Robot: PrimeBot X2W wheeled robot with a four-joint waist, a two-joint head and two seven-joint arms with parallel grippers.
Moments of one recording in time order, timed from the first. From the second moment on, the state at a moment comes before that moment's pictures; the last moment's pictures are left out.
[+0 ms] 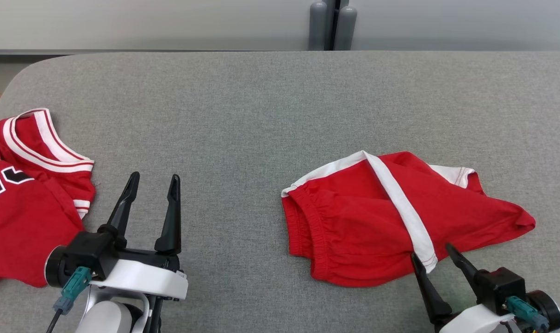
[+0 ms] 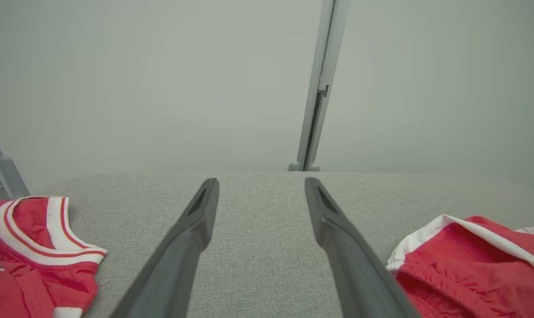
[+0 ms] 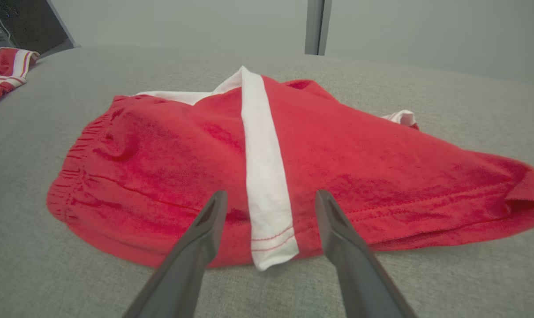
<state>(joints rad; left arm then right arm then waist) -0.14 0.22 -0.28 0.05 -0.40 0.11 -0.23 0.07 -0.15 0.18 0.05 0.13 0.13 0.04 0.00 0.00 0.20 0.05</state>
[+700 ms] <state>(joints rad) -0.19 0.21 -0.28 0.09 -0.40 0.09 -0.25 0.04 -0.14 0.11 0.06 0.08 0.13 0.00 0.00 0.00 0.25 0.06</state>
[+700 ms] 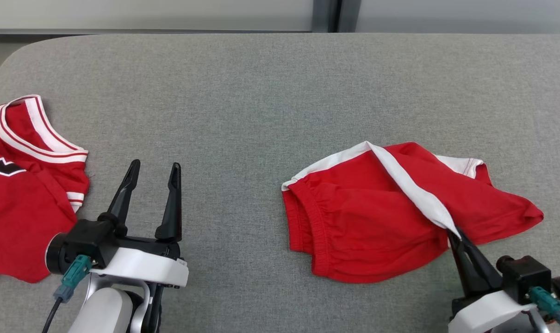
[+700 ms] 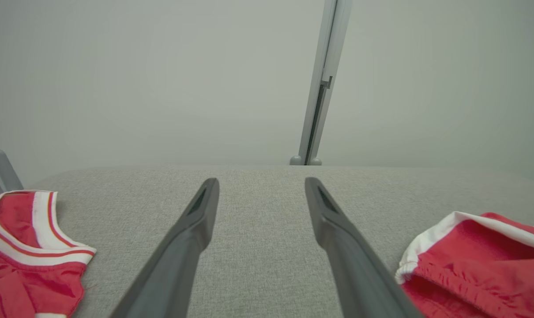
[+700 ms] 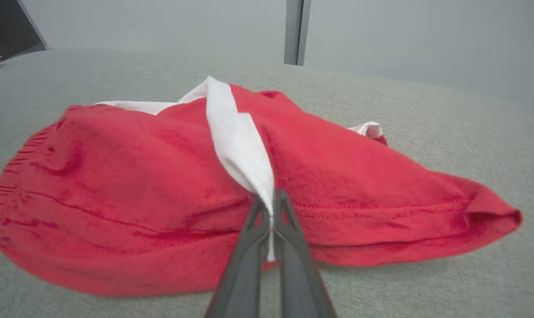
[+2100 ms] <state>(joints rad) -0.24 0.15 -0.21 0.15 -0.34 0.04 -0.26 -0.24 -0.23 -0.01 0.14 0.24 0.13 -0.20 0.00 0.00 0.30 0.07</state>
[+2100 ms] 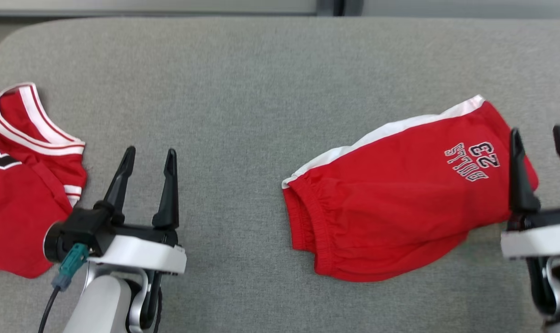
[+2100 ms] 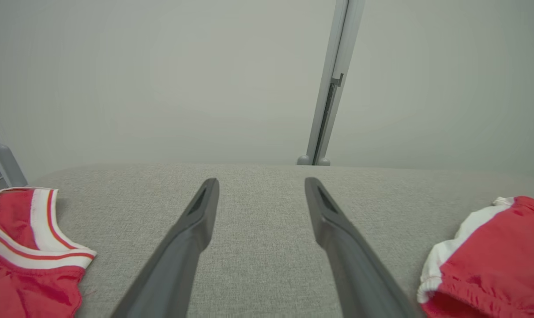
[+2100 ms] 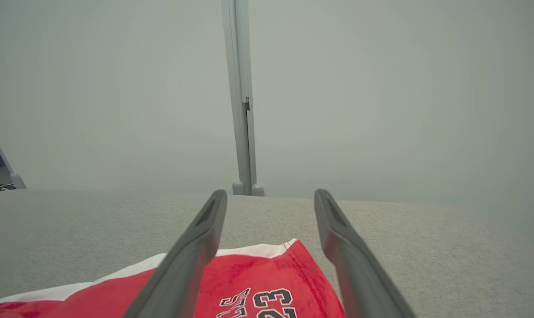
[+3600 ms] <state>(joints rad) -0.44 0.10 -0.43 0.43 -0.45 -0.11 0.05 -0.05 -0.16 0.04 -0.05 0.25 0.13 -0.07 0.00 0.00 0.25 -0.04</state>
